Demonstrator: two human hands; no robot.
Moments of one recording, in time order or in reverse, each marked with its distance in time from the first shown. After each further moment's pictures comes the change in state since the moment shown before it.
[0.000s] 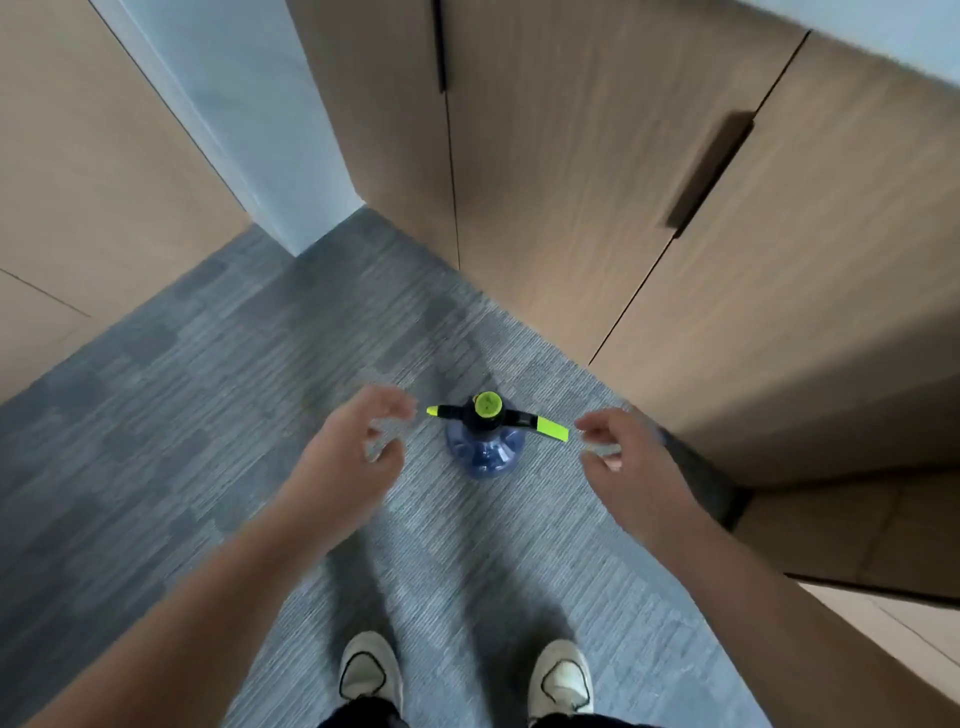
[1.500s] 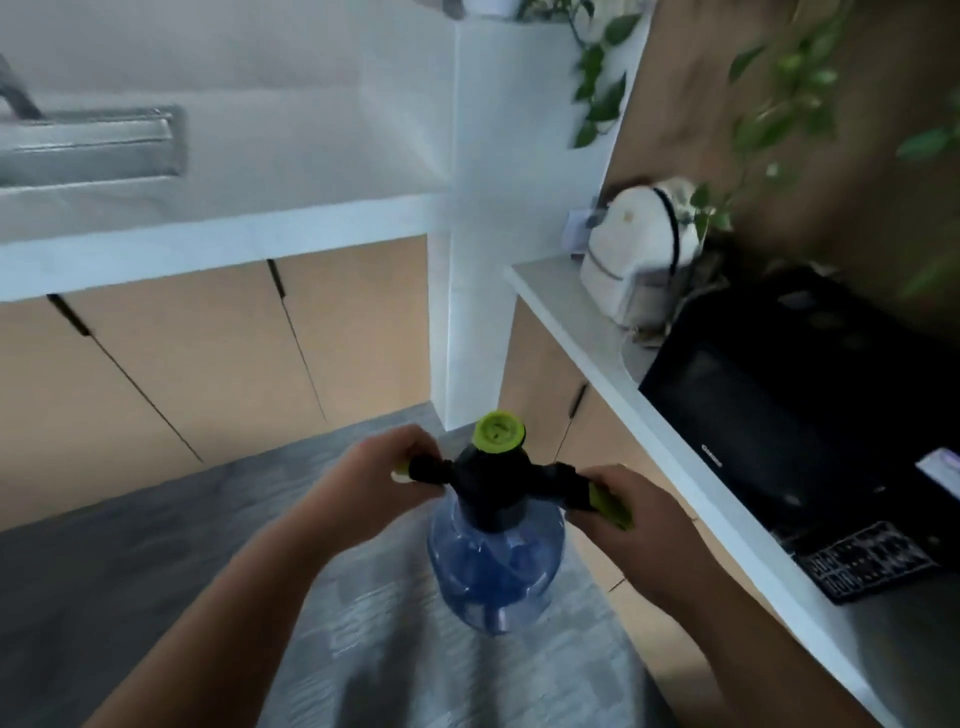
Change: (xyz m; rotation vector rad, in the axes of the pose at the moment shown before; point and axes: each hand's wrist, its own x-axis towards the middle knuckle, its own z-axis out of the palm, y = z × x) left_hand -0.213 0.347 -0.392 0.054 0.302 0.023; right_hand -0.193 -0.498 -0.239 -0.145 -0.203 -0.582
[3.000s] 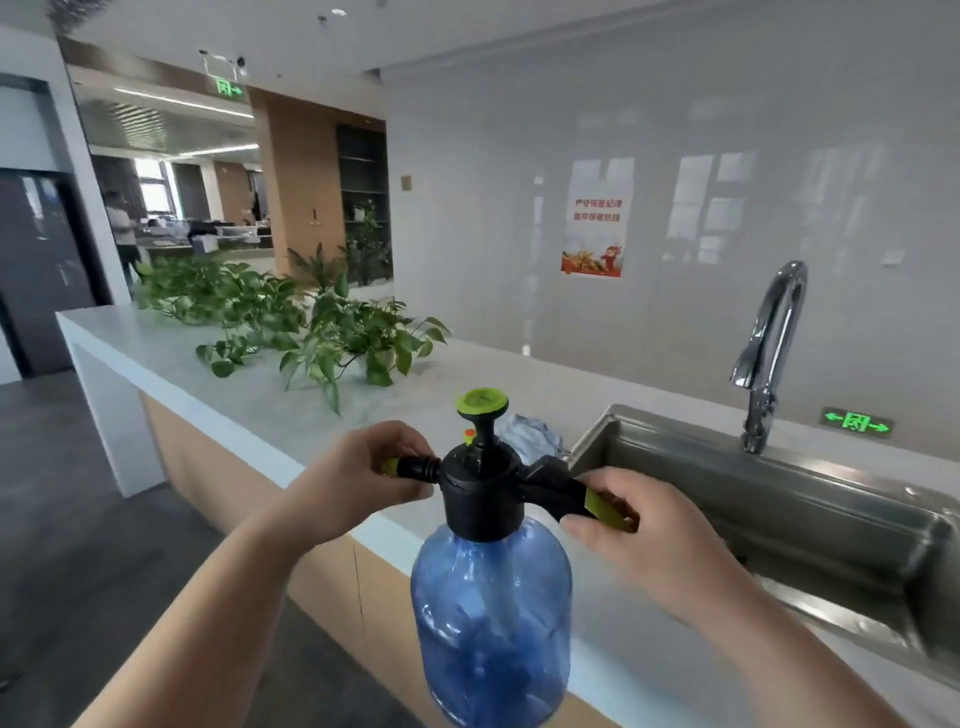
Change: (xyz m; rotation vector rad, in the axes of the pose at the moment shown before) left_hand -0.158 -0.496 -0.812 -0.064 0.988 -0.356; right_hand 0.481 -0.760 0.629 0.209 -0.590 -0.927
